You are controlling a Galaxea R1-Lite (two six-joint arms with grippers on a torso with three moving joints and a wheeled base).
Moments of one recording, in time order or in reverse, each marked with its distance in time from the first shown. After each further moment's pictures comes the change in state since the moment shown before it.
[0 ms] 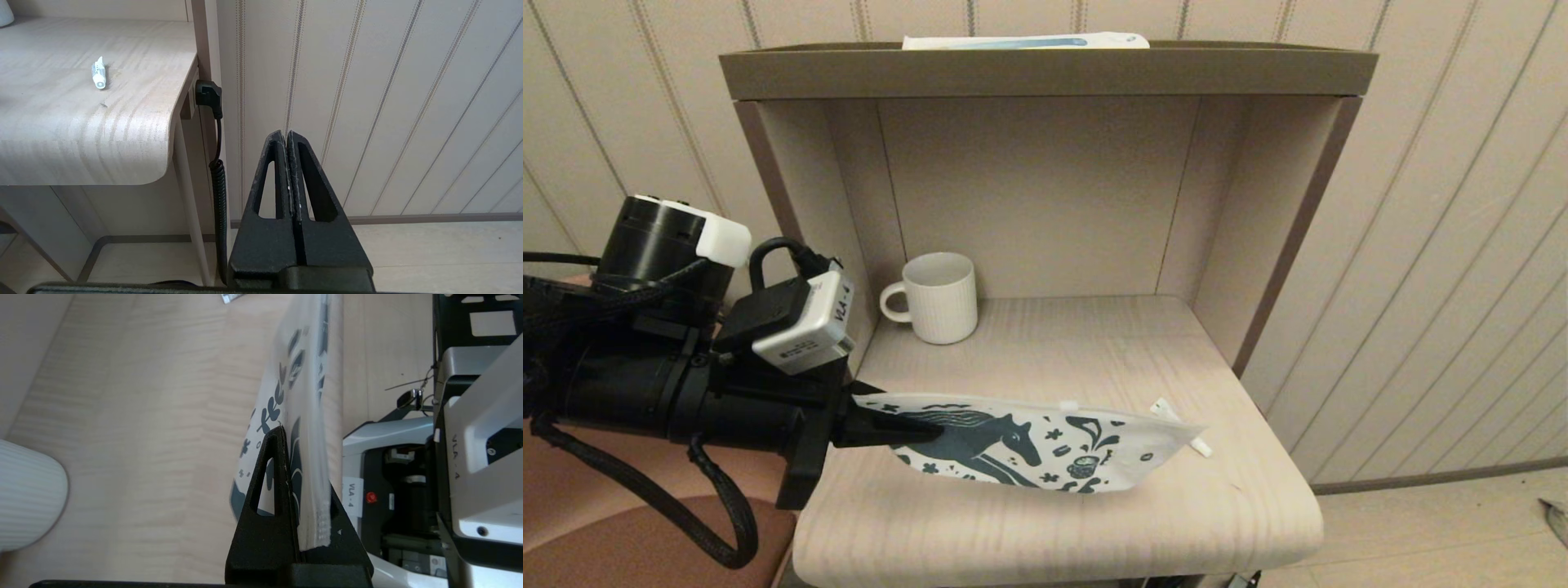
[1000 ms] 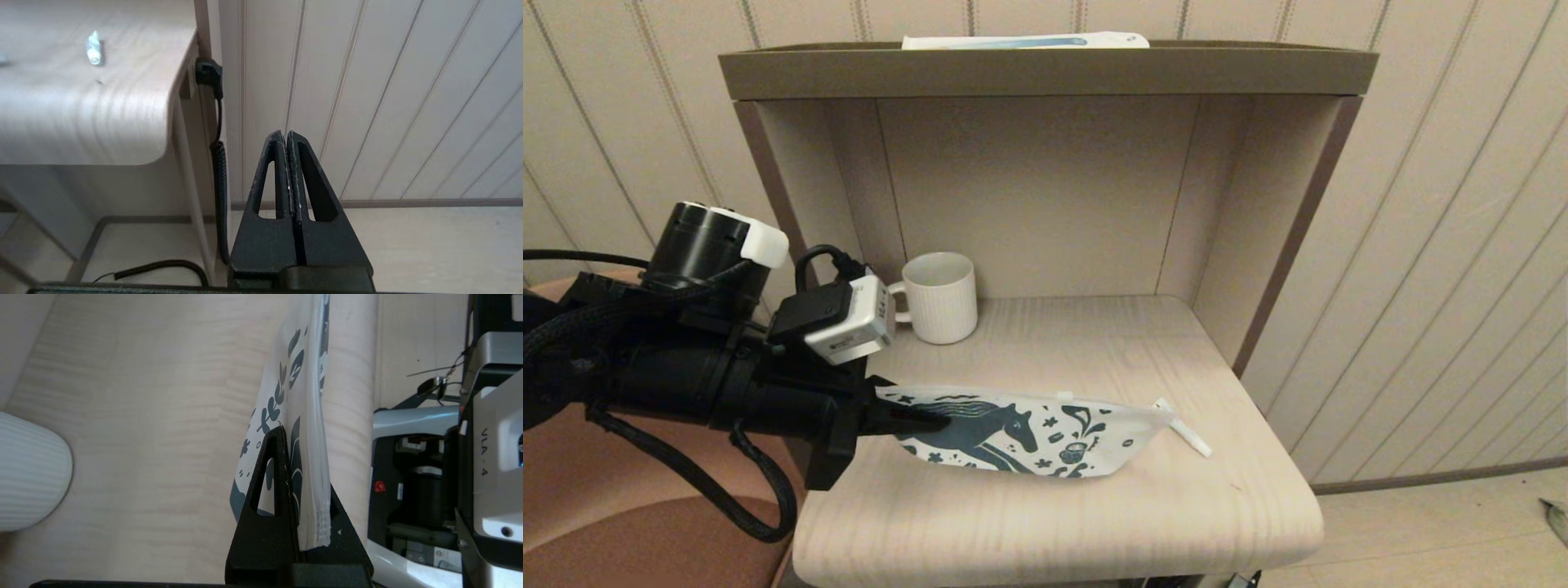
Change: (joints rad) left arm -0.001 0.070 -0.033 0.000 0.076 -0.012; right arm 0.000 0.019 -0.038 0.084 0.012 -0.008
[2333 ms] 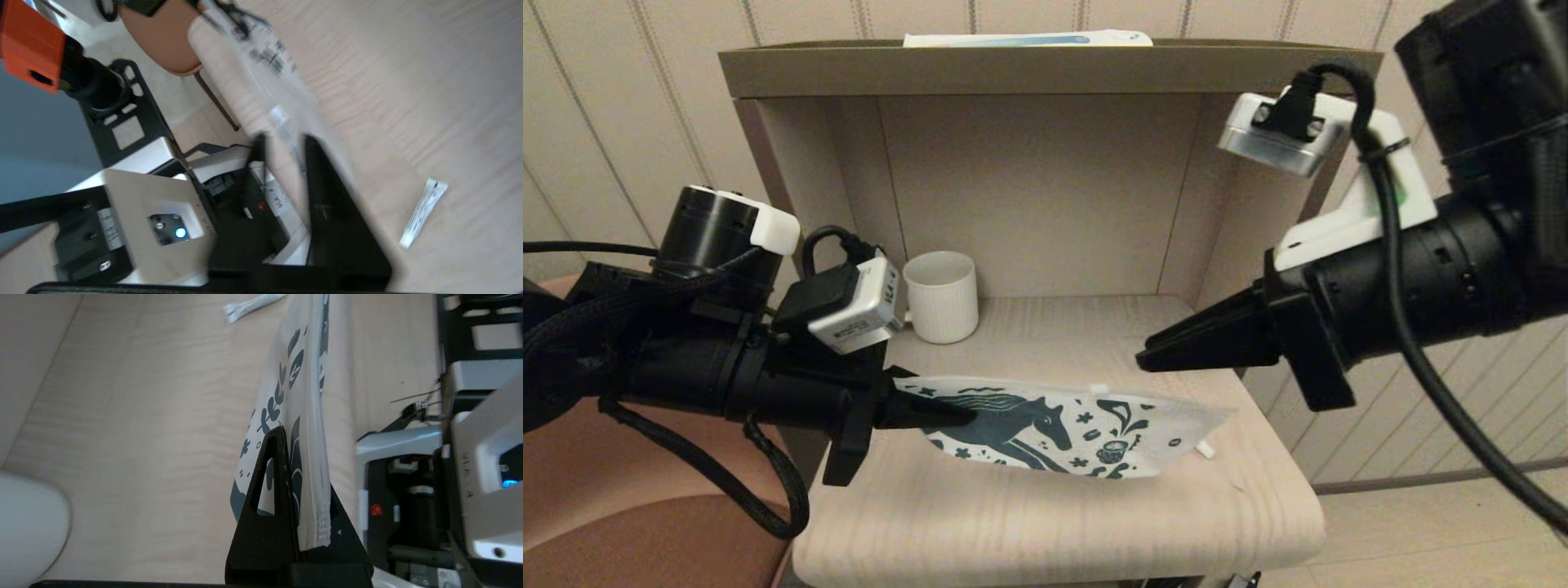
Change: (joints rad) left arm -0.051 0.002 -0.020 -0.050 -0.077 -0.023; right arm 0.692 1.520 -1.531 0.661 0.384 -0.055
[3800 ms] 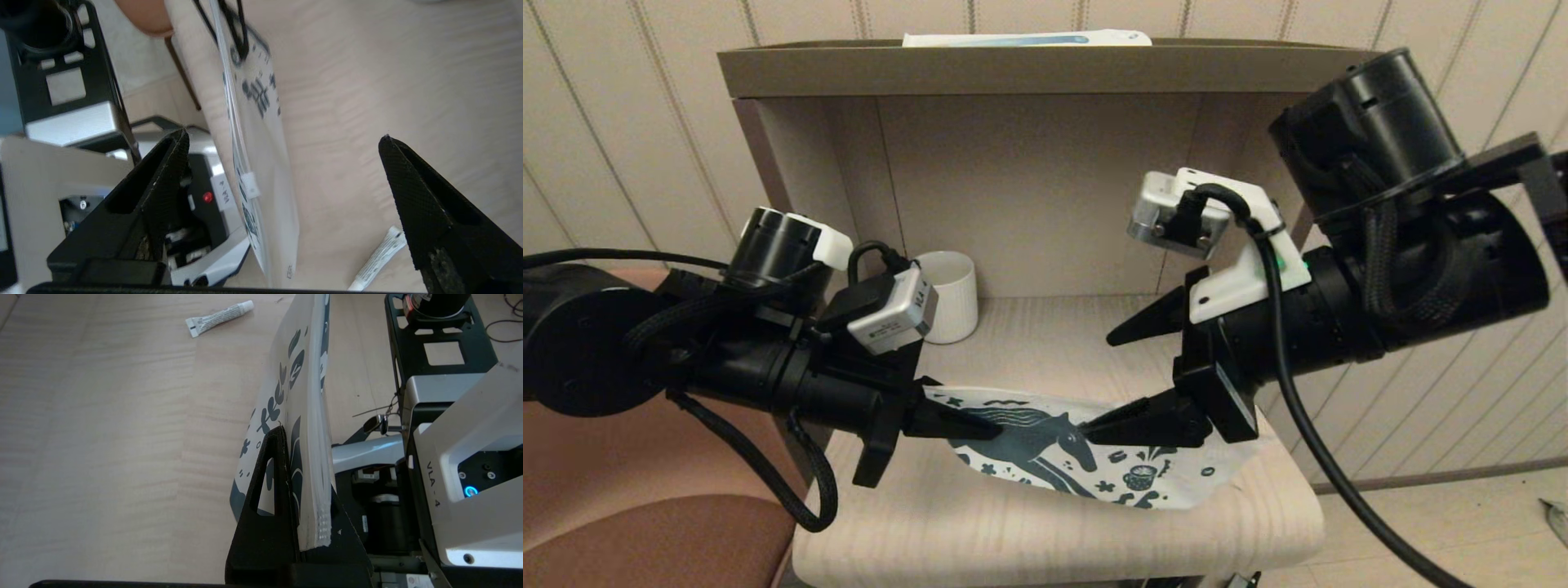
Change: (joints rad) left arm -0.004 0.108 -0.044 0.012 -0.128 -0.001; right arm 0.010 0.091 0.061 -0.097 0.004 -0.286
